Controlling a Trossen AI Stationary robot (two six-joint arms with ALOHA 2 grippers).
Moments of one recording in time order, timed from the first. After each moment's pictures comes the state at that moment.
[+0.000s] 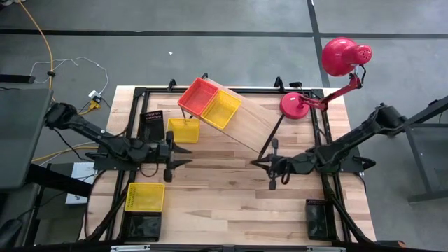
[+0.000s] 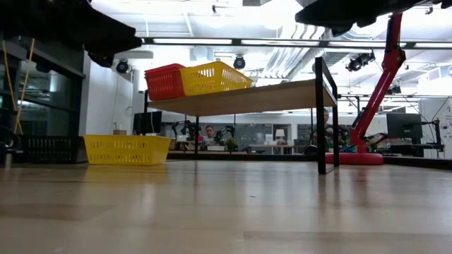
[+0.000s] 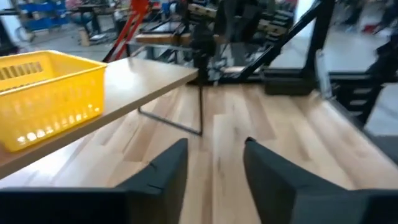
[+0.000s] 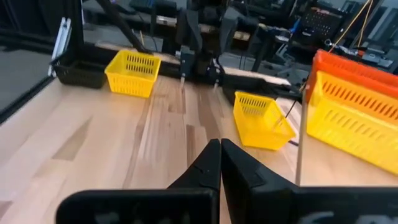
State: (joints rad) left arm -0.28 0.84 0.25 0.42 -0.45 -0.04; right arm 0.45 1.20 0.57 0.39 0.56 -0.11
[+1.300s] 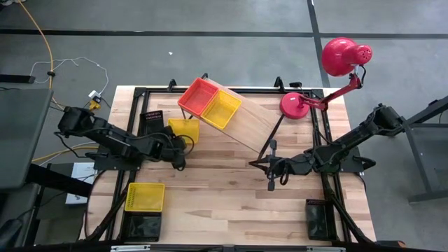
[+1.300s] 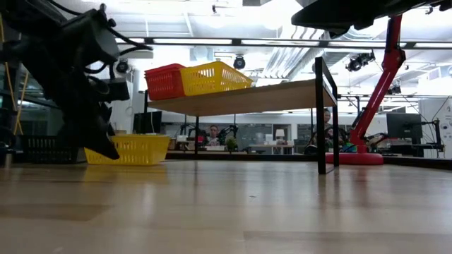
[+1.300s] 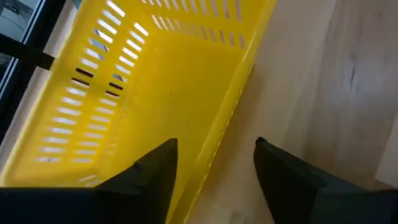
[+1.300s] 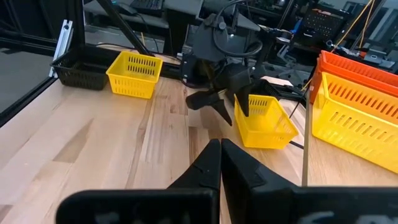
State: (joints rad) left arm -0.05 1.32 0.42 -0.31 -0.66 -0.33; right arm 0.45 1.23 0.57 0.44 0.55 -0.11
